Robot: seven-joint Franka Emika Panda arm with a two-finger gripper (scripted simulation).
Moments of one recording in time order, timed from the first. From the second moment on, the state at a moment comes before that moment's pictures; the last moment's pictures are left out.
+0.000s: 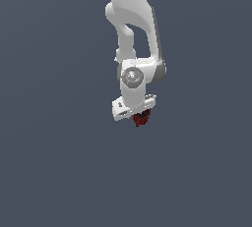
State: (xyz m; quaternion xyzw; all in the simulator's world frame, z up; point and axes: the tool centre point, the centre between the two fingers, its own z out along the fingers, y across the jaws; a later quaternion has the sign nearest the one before) arm -0.043 0.042 0.066 -0.98 -0.17 0.07 0.05
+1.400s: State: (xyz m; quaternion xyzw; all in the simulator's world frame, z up) arm -0.052 -0.006 0.131 -0.98 -0.17 0.07 0.05
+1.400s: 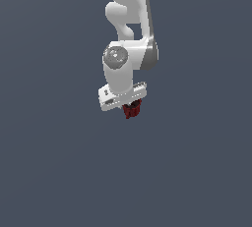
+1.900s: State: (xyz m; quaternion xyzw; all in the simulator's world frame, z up) arm -0.061 -0.077 0.228 -0.98 -0.17 0.07 0.05
